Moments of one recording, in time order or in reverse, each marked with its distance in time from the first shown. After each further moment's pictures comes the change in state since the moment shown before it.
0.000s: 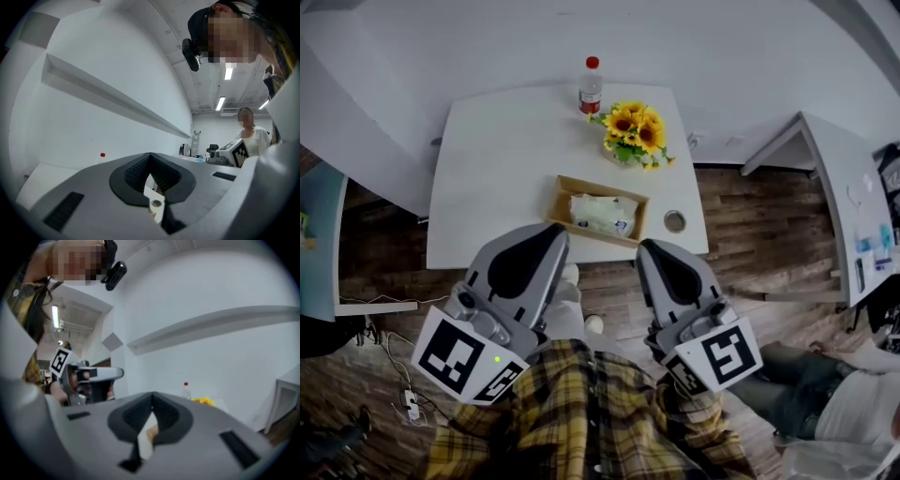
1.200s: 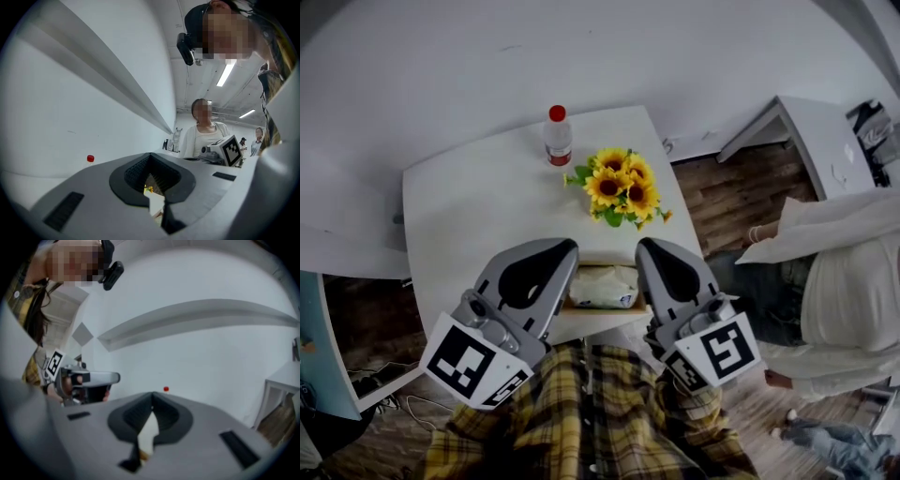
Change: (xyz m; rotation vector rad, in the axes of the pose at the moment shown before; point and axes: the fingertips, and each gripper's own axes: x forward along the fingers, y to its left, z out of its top) left arm 0.138 0.117 -0.011 -0.039 0.093 -0.277; right arm 0.141 -0.106 0.016 0.038 0.022 -0.222
